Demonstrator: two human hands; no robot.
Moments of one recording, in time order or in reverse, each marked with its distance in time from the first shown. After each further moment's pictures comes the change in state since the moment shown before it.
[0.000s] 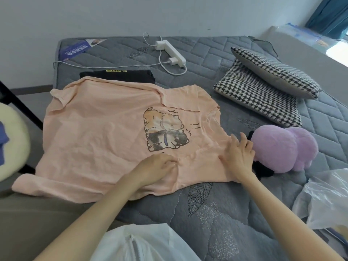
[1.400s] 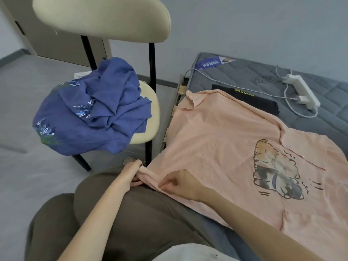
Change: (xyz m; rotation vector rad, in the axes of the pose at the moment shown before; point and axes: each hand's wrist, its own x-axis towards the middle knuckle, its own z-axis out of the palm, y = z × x) left_hand -0.230 -0.204 -0.071 -1.301 0.866 -1.146; right_hand -0.166 -0.364 0.021 0.453 -0.854 -1.220
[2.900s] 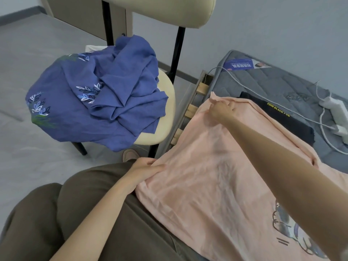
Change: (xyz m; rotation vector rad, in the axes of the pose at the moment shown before) left_hand 0.039 0.014 0.014 0.237 -0.165 0.246; right_hand 0.219 0.070 -0.185 -0.621 0.329 0.513
